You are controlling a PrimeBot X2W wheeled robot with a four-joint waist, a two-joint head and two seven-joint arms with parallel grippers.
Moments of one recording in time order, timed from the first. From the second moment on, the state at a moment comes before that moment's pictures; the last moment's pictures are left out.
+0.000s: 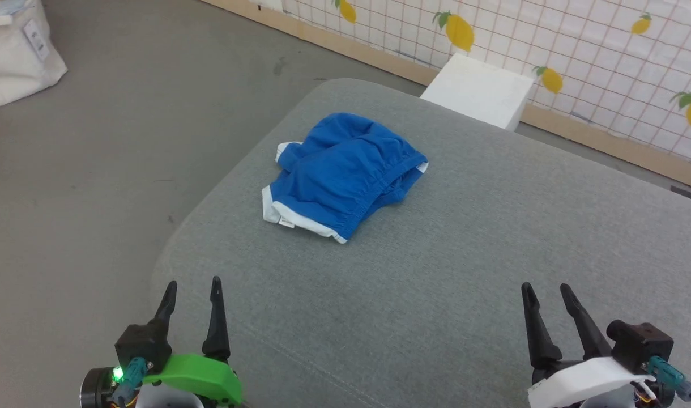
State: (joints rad) left arm 0.02 0.06 -0.02 0.13 -0.16 -0.01 -0.21; right arm 0.04 -0.05 0.01 0.20 0.30 0.13 -0.21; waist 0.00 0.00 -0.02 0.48
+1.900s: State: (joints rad) left arm -1.03 0.22 -0.08 0.97 -0.47 -0.05 0.55; right arm 0.00 -0.05 -0.10 -0.04 0.12 0.13 -0.11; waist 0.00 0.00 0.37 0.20
